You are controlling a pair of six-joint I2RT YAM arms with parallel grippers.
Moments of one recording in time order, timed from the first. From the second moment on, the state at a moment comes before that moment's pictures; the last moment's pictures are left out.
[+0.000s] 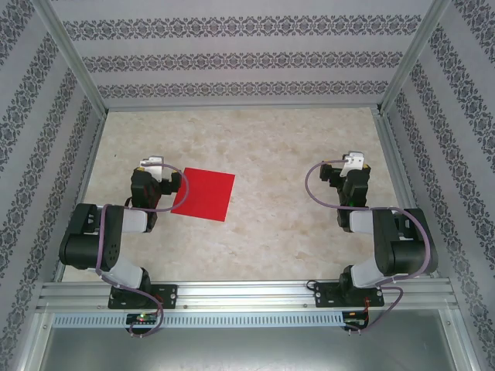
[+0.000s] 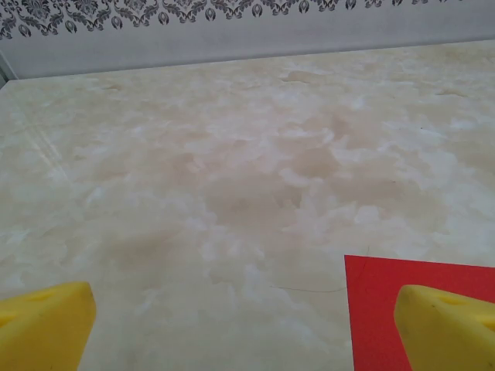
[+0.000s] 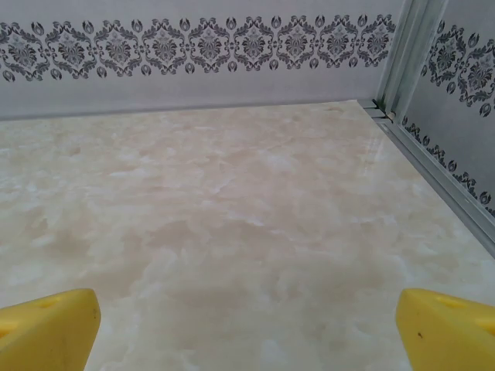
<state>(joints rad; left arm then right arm) -0.05 1.56 0.40 0.81 -0.02 0.02 0.00 1.50 0.38 0.86 0.12 0.00</state>
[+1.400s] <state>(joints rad) -0.05 1.28 0.69 0.26 -0.12 -0.14 0.12 1.18 0.82 -0.02 0.25 0.33</state>
